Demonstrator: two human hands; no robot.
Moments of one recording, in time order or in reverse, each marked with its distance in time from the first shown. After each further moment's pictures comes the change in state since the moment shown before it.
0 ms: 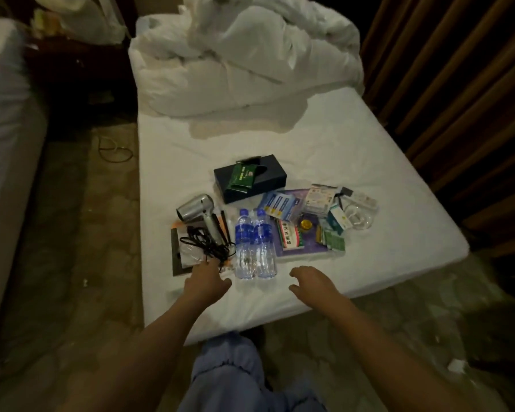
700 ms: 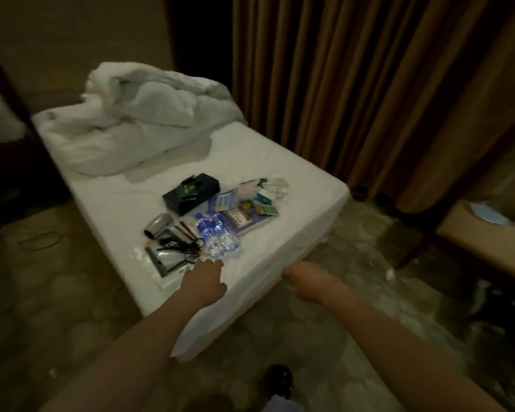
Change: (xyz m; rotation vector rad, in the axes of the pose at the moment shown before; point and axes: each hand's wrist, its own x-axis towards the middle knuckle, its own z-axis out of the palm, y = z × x) left_hand -0.223 -0.073 -0.015 0.560 -0.012 0.635; right_hand -0.296 -0.107 0.104 0.000 0.228 0.206
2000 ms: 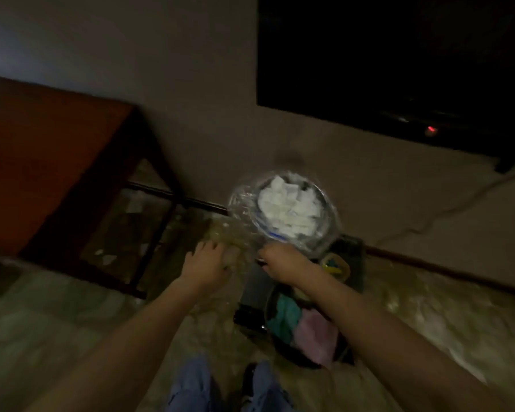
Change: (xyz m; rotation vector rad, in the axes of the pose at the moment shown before) left_hand -0.570 0.537 0.370 0.865 -0.451 1.888; right_hand -0.782 -0.018 0.450 0.877 0.342 1.650
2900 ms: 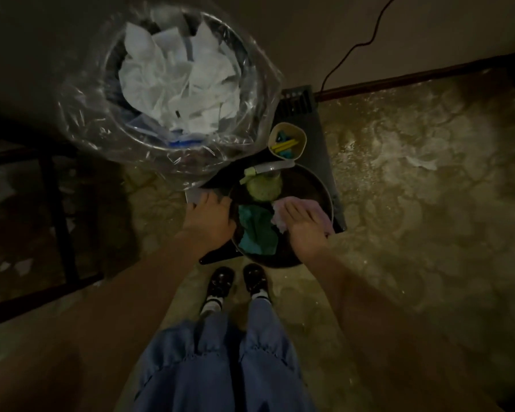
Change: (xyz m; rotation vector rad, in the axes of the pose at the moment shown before) left_hand 0.125 0.069 0.173 0.322 -0.316 0.466; right_hand -0.038 0.070 0.280 0.433 0.112 0.638
